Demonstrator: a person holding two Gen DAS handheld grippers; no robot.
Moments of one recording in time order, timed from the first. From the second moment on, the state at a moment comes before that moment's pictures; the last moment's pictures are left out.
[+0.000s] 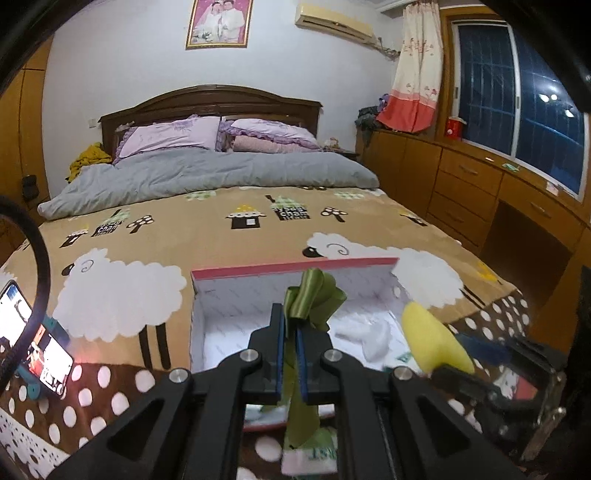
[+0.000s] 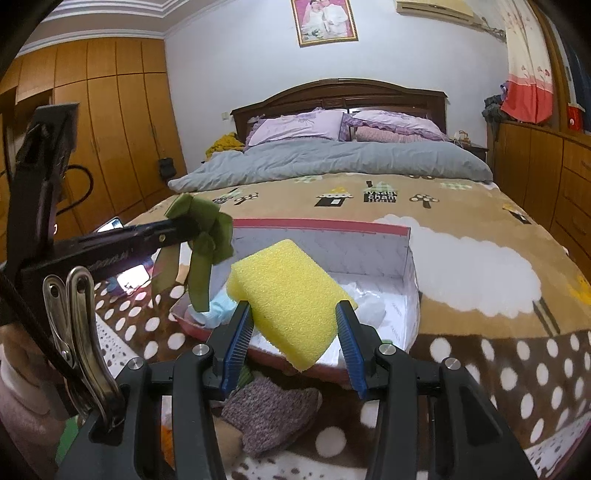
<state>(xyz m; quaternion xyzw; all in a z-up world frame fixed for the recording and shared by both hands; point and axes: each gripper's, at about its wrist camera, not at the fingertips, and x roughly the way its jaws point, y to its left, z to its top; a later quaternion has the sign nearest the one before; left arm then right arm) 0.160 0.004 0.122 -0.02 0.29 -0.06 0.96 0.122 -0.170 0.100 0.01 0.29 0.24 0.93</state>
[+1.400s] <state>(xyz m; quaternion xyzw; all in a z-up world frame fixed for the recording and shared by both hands) 0.252 0.017 0.013 0.00 0.38 0.01 0.92 0.210 -0.161 0.035 -0.03 0.35 0.17 0.92</state>
